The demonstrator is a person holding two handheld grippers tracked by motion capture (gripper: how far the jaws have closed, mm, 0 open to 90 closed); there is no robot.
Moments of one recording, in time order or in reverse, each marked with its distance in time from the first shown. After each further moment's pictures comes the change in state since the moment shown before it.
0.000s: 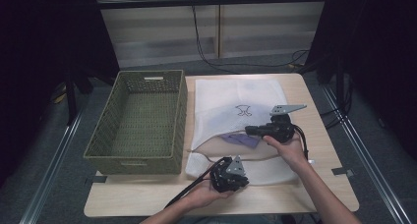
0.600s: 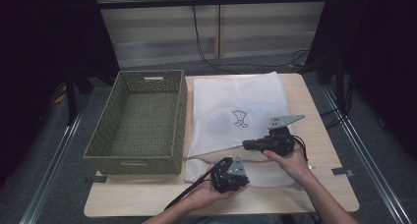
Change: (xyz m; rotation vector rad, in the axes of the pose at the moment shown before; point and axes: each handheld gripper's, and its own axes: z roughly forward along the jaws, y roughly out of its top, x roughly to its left) left arm -0.002 0.001 0.001 0.007 0.040 0.006; right arm 0.035 -0.016 -0.006 0.077 0.078 -0.047
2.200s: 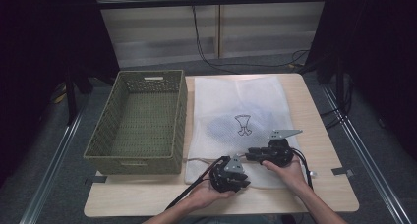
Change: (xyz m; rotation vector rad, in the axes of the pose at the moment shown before) left arm 0.004 -0.001 -0.004 -0.029 -0.029 -0.061; right arm -0.016 -0.051 0.018 0.014 -0.112 0.103
